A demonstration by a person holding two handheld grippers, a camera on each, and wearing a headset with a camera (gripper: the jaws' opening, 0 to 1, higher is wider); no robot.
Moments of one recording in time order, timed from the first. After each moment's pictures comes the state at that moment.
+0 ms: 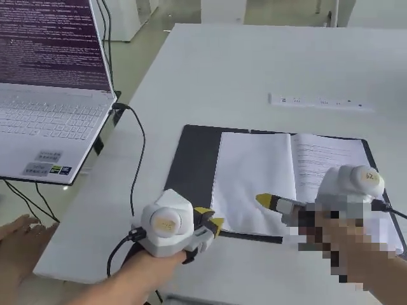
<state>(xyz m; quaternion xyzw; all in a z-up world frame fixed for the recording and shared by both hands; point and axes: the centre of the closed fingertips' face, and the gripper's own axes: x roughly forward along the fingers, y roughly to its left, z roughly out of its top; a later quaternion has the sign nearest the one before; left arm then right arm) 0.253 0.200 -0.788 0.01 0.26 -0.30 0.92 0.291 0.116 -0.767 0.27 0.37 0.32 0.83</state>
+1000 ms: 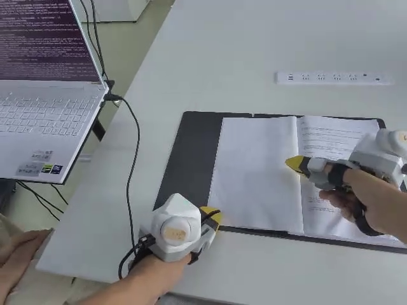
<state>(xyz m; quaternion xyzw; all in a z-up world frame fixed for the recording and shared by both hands) 0.262 0.201 -0.817 0.06 0.28 -0.26 0.92 0.384 0.070 -0.798 0.41 0.40 0.27 0.77</state>
